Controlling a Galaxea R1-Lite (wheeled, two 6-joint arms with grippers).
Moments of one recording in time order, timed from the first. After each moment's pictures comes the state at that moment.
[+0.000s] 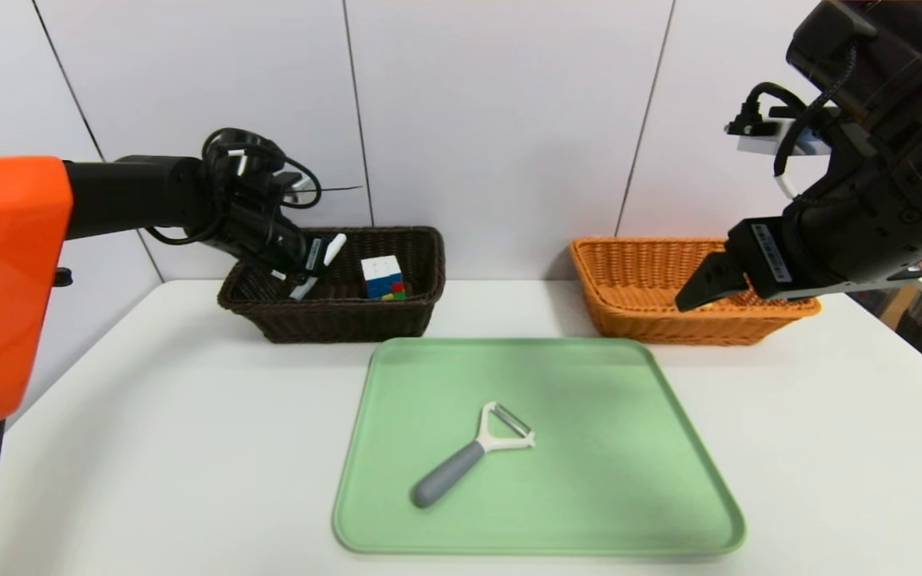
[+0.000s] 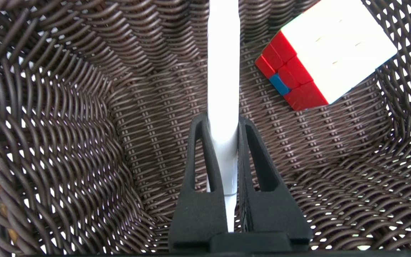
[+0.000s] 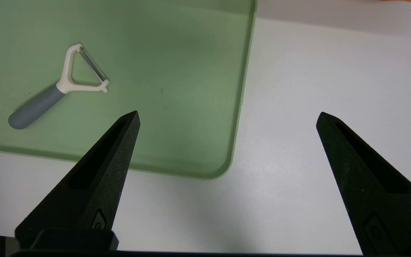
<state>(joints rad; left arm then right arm) -0.15 2.21 -1.97 0.46 -0.13 0.07 0.48 1.72 -1.92 1.18 -0.20 0.28</state>
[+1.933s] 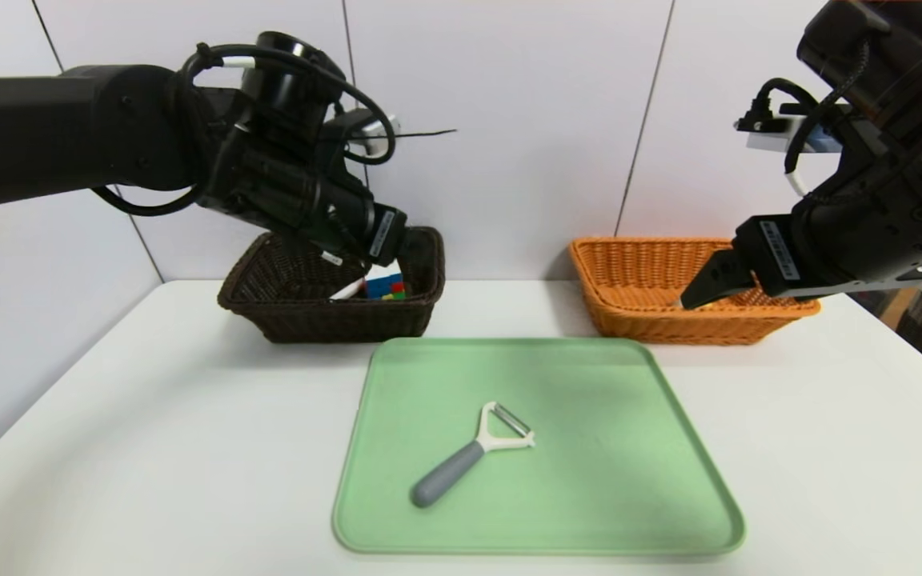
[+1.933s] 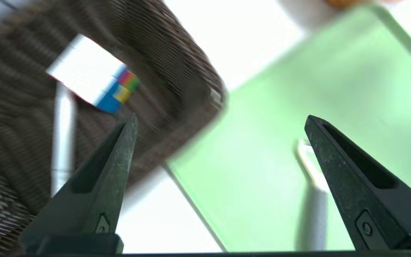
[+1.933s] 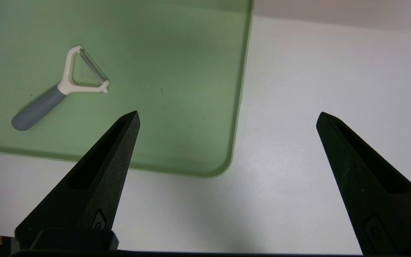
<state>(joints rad) -0.49 1.92 -1.83 0.53 -0.14 0.08 0.48 1.71 -1.91 1.19 -0.20 0.29</state>
